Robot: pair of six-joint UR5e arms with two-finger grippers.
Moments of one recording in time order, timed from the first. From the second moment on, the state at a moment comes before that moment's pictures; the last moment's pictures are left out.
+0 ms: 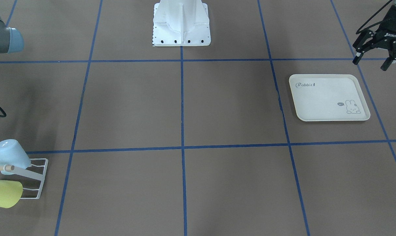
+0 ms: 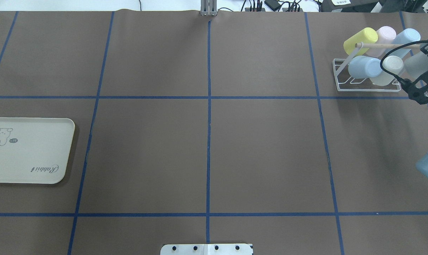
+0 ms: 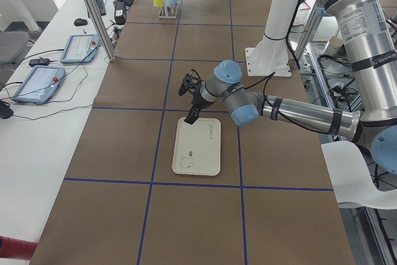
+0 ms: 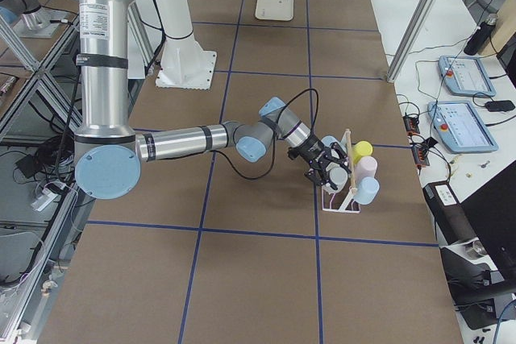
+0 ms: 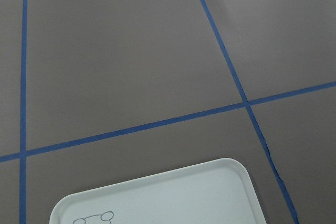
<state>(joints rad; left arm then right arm) -1.12 -1.21 -2.09 -2.36 -2.04 -0.66 0.95 -1.60 1.68 -0.93 1.11 -1.52</state>
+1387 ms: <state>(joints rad) -1.12 -1.23 -2.10 -2.36 -2.05 -0.60 0.96 -1.53 1.70 -0.94 1.18 -1.29</state>
